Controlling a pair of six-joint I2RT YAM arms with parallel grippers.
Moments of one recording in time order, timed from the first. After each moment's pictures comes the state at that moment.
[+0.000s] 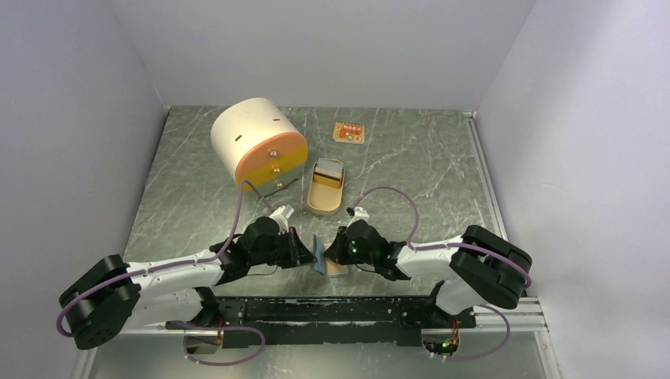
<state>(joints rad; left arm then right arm) -0.91 1.08 0.31 0.21 0.16 -1.02 0.99 1.44 0.38 0.42 0.06 0.87</state>
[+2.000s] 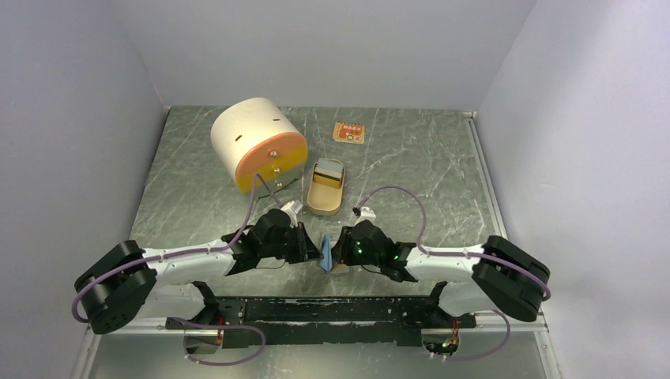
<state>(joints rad) -0.91 1.22 0.42 0.17 0.18 -1.03 0.99 1.33 0.37 0.30 0.10 0.87</state>
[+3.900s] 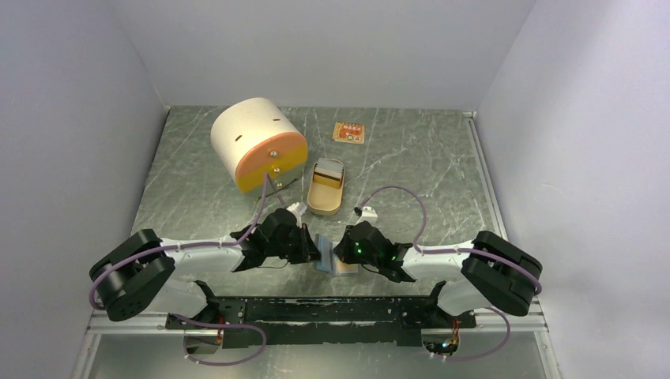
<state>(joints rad) -0.91 1.34 0.45 0.20 0.19 -1.00 0.99 1.36 0.35 0.33 0.19 0.85</state>
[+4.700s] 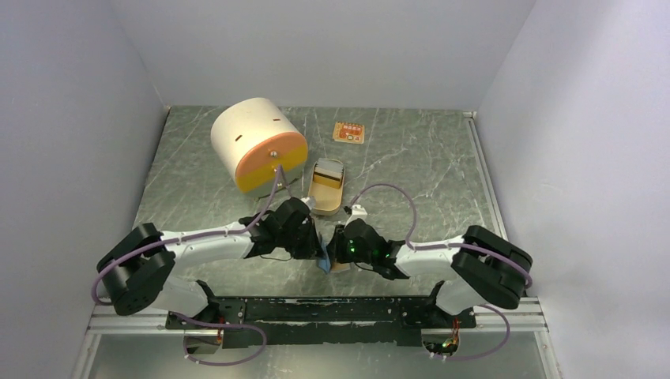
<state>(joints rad) -0.92 1.38 0.64 -0.11 0.18 -0.95 1.01 1.46 0.41 0.42 0.10 0.81</state>
